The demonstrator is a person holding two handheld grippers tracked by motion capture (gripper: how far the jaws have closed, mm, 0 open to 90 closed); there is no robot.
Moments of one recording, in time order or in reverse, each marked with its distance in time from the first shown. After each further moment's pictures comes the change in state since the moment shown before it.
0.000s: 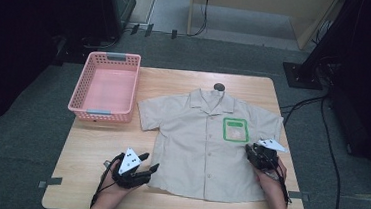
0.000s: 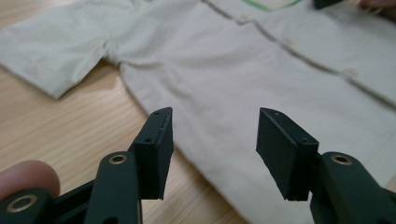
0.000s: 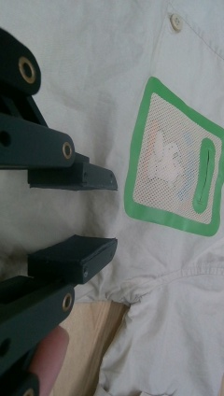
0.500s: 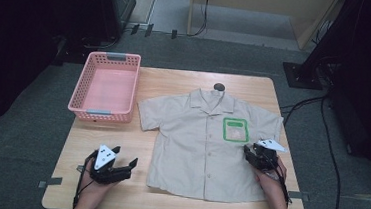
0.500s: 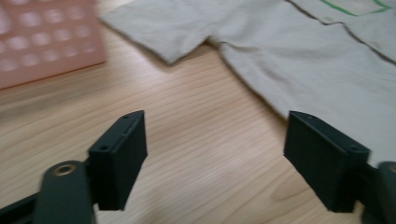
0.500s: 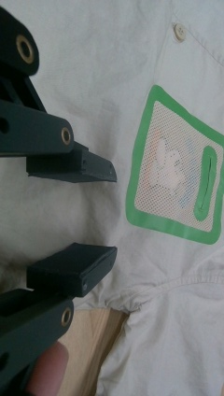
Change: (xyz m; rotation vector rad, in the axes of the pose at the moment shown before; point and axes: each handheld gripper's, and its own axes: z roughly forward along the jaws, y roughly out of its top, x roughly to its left) left arm 0.051 -0.021 -0.038 -0.032 0.201 -0.135; right arm 0.001 0.000 0.000 0.004 0.022 -0.011
